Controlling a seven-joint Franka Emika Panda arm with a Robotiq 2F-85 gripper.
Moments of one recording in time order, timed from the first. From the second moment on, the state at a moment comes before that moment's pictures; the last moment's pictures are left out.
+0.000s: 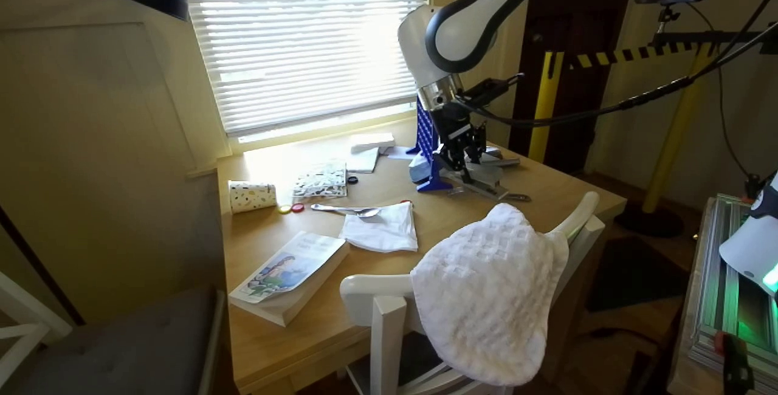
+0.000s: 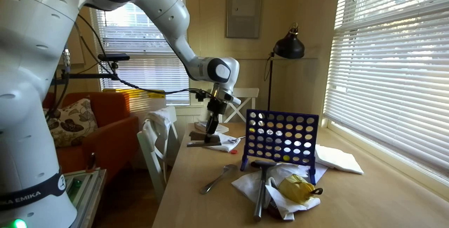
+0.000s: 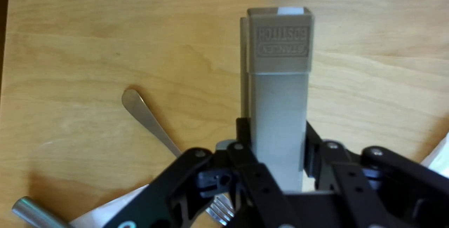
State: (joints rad) arm 0.26 0.43 0.06 -1.92 -0.06 1.96 0.62
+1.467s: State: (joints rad) arm 0.26 0.51 0.00 -1.58 -0.43 2.04 0.18
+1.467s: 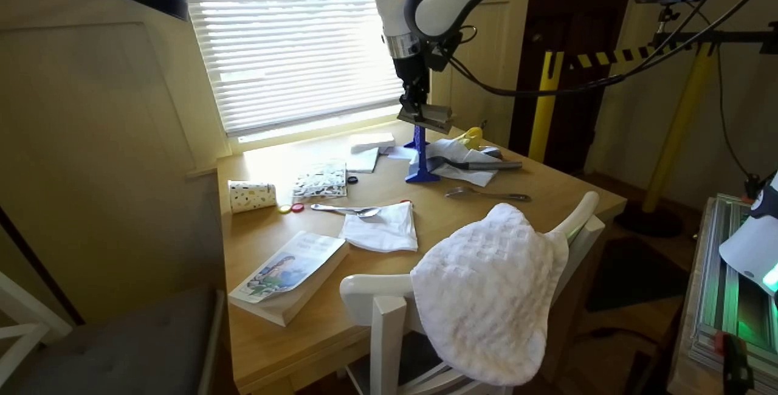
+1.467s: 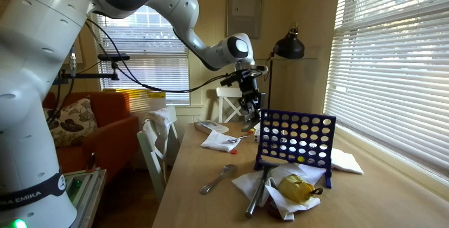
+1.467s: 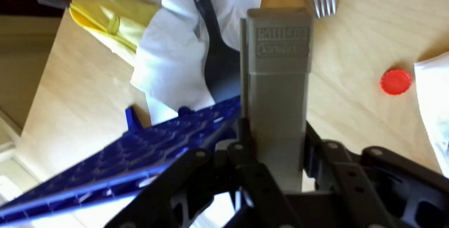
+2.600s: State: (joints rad) arm 0.29 0.78 0.13 -1.30 -0.41 2.14 -0.30
